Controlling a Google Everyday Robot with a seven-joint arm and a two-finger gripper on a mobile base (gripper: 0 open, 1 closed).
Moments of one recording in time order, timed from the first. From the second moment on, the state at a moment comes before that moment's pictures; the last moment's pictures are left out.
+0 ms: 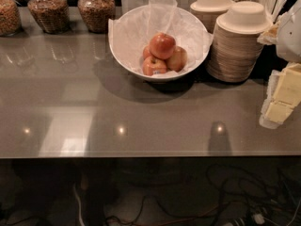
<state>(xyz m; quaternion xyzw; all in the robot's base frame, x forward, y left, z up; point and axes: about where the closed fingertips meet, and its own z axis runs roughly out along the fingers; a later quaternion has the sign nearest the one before) 0.438 -0.217 0.976 -0.60 0.78 -0.03 0.16</state>
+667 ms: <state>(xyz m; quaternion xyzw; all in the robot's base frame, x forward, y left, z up) 0.444 -0.212 0.973 -0.59 0.78 -0.02 0.20</state>
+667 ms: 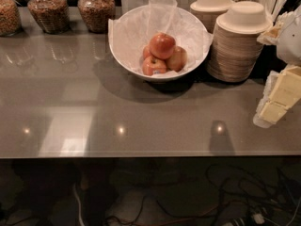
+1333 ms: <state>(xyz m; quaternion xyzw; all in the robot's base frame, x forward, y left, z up) 0.485 -0.182 0.958 -0.53 0.77 0.05 0.35</state>
